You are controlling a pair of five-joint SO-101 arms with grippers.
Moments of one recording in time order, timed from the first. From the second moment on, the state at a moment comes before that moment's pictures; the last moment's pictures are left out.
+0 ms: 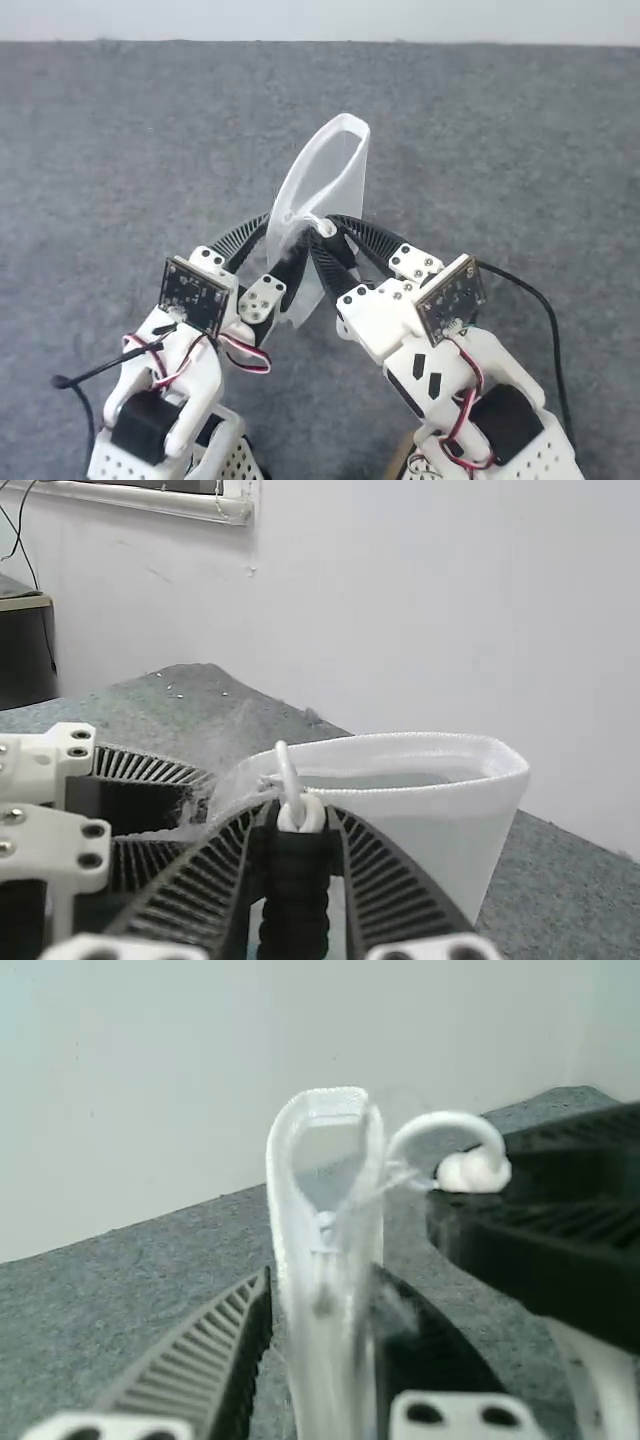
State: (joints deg) left arm 19.3 -93.5 68.7 50.9 0.7; right arm -41.4 -83.5 58.2 38.2 2.6
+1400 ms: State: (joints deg) left arm 19.5 -94.0 68.5 54.9 -5.7; right arm -31.3 -66.9 49.1 33.5 -0.1
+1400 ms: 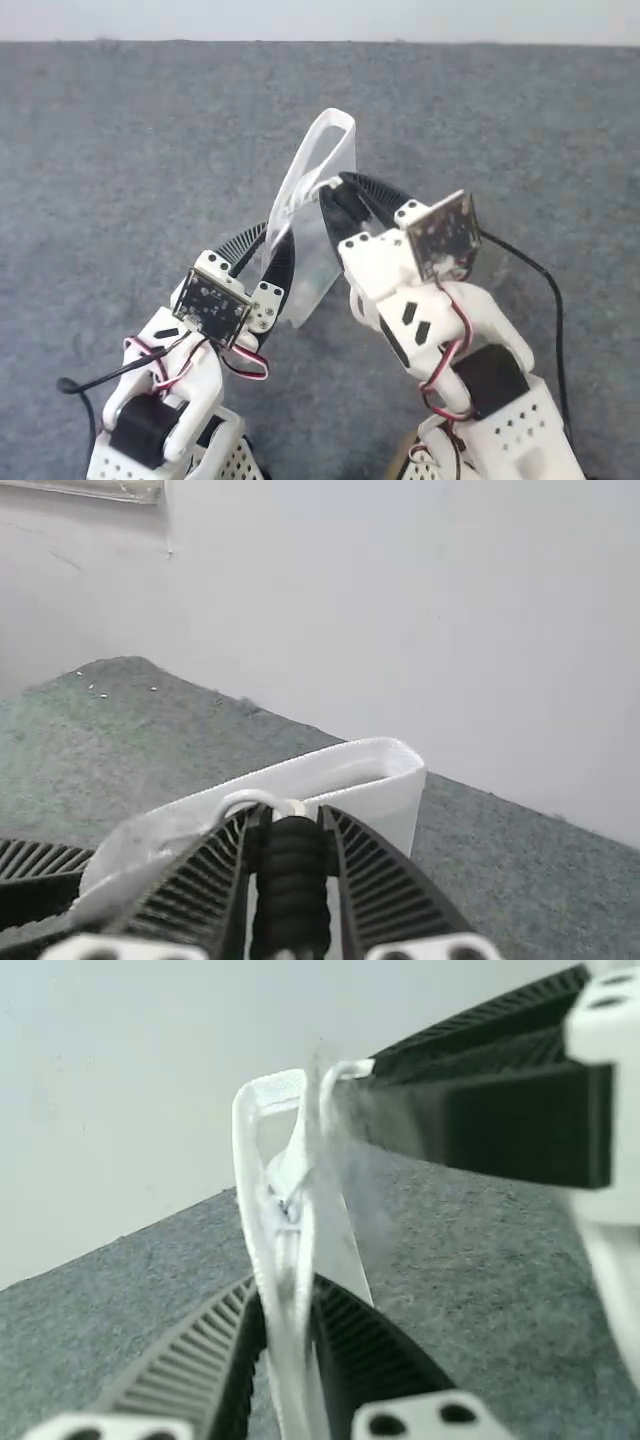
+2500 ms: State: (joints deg) left arm 19.5 -94.0 68.5 54.9 -5.8; right arm -22.4 -56.1 48.3 18.4 -0.8
